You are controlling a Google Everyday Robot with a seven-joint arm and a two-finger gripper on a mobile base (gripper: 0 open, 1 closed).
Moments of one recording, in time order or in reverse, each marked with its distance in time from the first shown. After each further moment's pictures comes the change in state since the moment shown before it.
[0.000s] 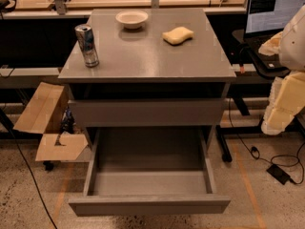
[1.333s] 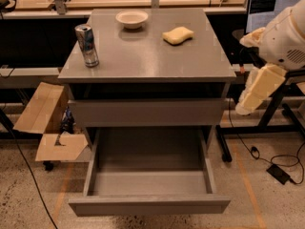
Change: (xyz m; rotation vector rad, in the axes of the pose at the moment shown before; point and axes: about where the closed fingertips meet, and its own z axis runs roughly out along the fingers) arm -0.028 -0.050 0.035 0.052 -0.210 -0.015
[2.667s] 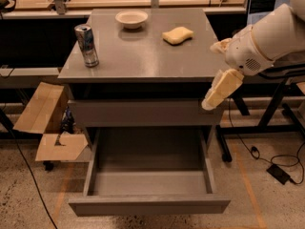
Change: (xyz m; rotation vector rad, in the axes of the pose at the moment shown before) arm -0.039 -0.024 0.074 -0.040 -0.201 0.022
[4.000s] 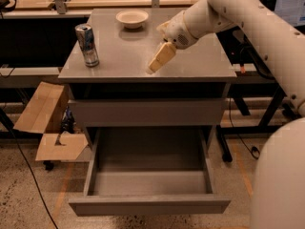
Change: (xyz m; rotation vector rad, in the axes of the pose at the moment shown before) arm -0.117 -0.105 0.130 -0.059 -0.243 -0.021
